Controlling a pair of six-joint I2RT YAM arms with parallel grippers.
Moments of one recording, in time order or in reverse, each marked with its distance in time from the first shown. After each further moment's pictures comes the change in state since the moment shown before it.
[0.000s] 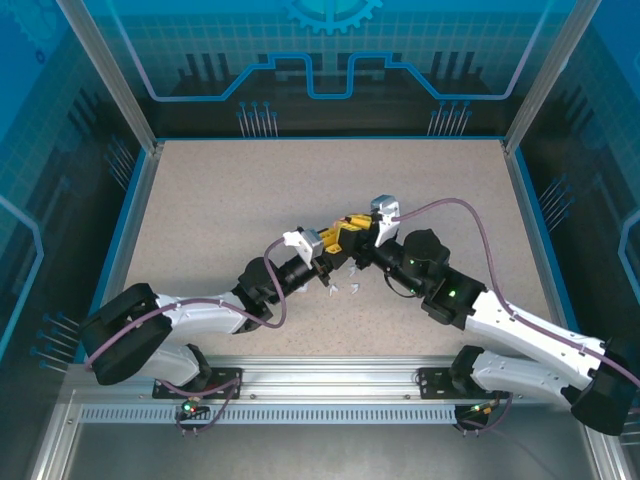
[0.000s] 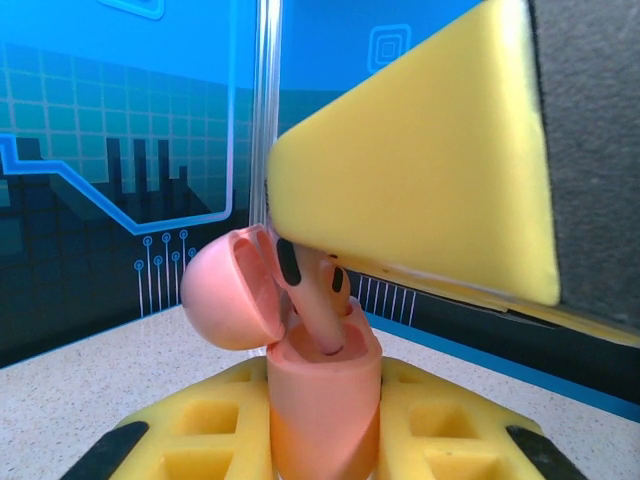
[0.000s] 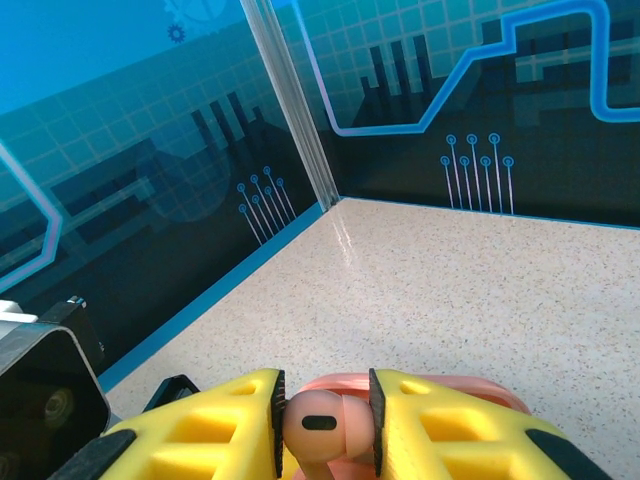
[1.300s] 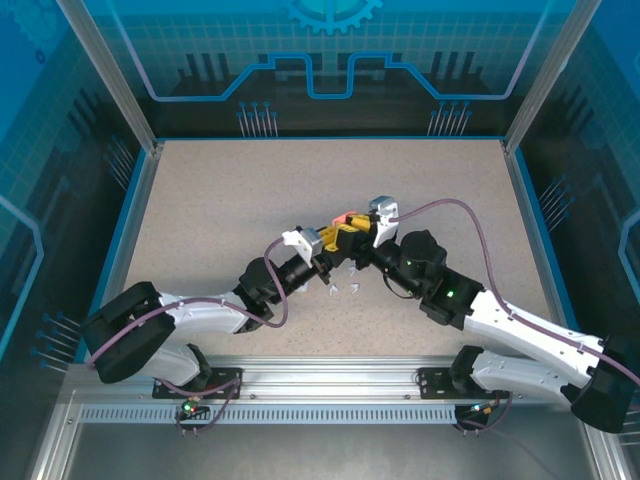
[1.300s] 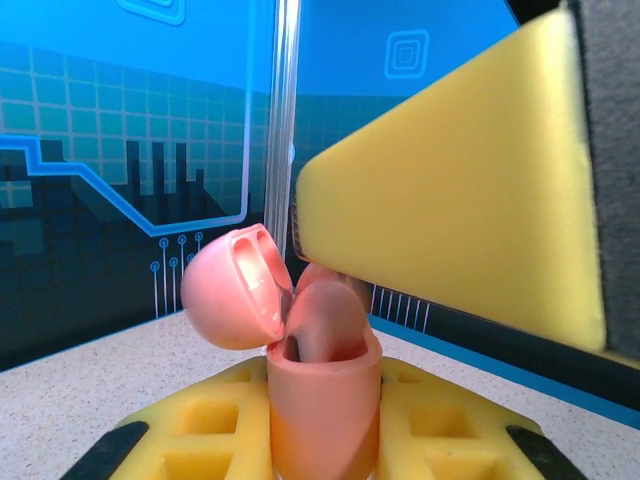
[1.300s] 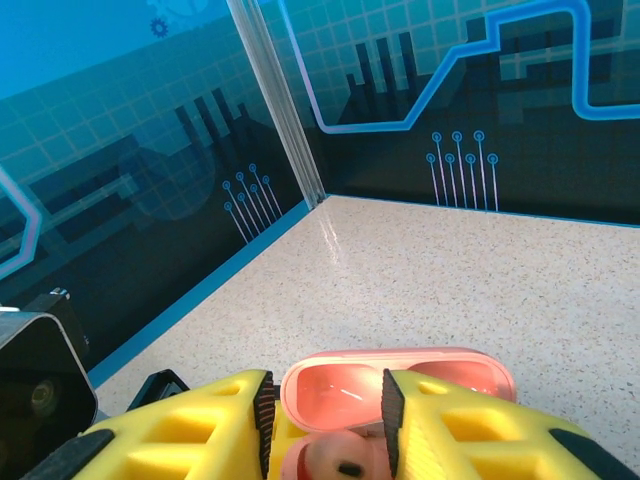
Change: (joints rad) left arm 0.000 0.017 0.000 0.026 -0.034 0.001; right arm 0.014 0.002 0.000 -0.013 0.047 -0.007
